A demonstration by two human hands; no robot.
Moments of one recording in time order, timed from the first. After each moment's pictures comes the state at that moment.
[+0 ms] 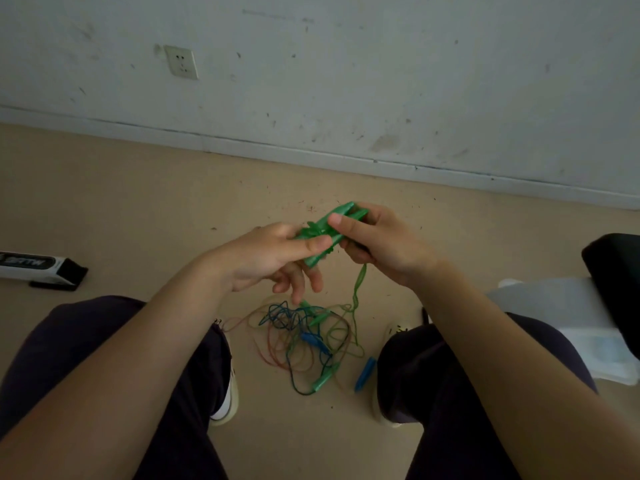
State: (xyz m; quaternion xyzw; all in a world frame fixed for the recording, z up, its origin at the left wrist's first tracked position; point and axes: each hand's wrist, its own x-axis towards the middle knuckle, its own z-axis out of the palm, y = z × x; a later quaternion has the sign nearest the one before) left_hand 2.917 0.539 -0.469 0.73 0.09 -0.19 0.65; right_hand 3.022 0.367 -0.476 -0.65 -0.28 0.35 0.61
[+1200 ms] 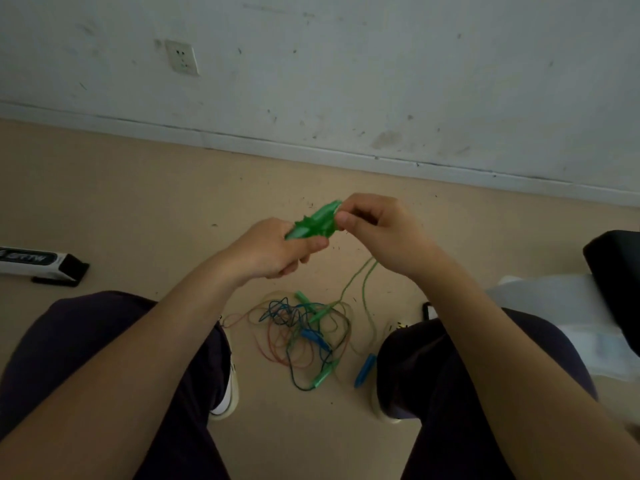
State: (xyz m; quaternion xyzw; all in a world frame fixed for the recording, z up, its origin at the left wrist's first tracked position) left_hand 2.925 0.538 -0.487 0.84 0.16 -0.10 0.51; right_hand 3.019 0.362 -0.464 -0.80 -0.41 0.10 0.43
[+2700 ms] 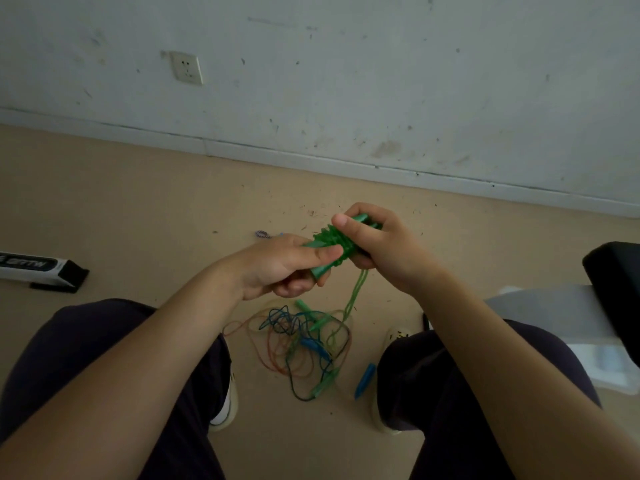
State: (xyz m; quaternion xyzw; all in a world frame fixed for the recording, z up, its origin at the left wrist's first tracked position) left_hand 2.919 0.535 -0.479 0.71 0.05 -0.21 0.66; right_hand 3.017 0.368 -0.471 -0.67 -0.28 0.29 0.63
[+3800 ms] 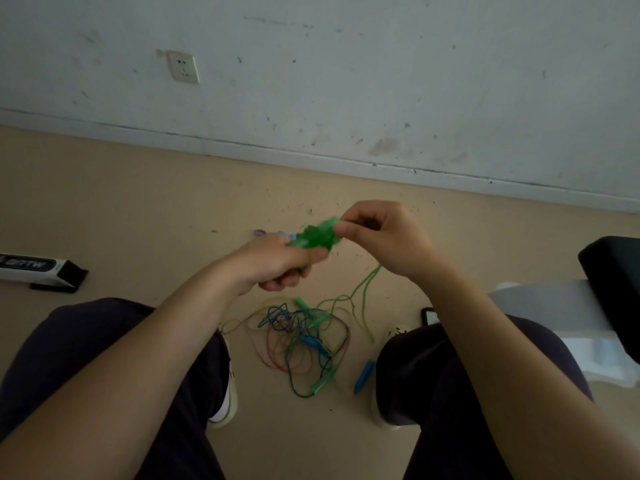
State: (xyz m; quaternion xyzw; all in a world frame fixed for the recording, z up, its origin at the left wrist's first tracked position) left_hand 2.926 0.541 -0.493 0.78 0.18 -0.17 0.57; right_hand 3.023 0.360 -0.463 -0.79 -0.36 0.16 0.47
